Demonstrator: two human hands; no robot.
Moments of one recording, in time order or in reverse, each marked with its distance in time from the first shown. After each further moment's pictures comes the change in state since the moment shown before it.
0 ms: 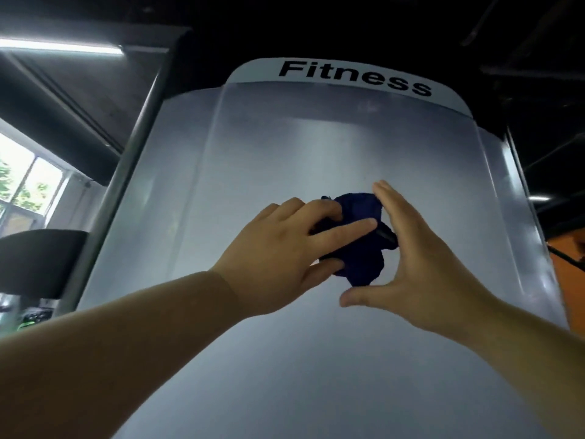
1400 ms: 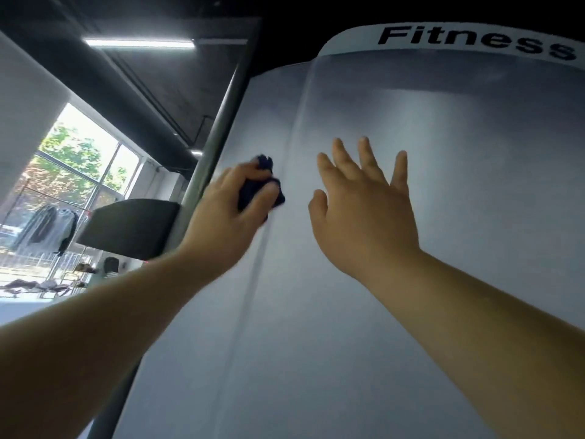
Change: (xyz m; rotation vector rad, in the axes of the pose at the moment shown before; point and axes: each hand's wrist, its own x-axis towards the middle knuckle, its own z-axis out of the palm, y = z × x) left_hand -0.103 -0.085 -0.016 -0.445 0.294 -0.894; right_hand 0.082 -0.096 0.107 -0.628 0.056 -0.087
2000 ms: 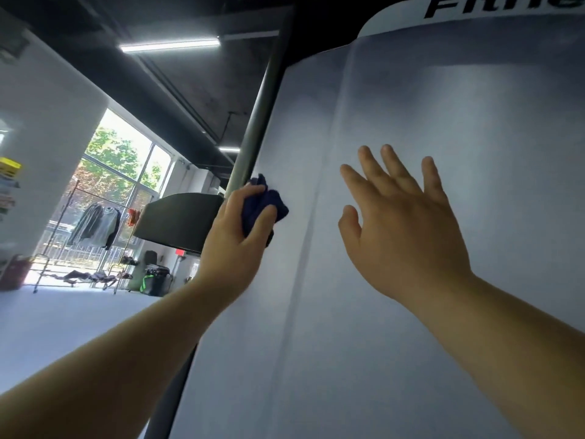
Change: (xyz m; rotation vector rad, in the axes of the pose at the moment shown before) left_hand -0.042 -0.033 -0.028 -0.072 0.025 -0.169; right_hand -0.021 -0.018 0.022 0.007 0.100 -0.043
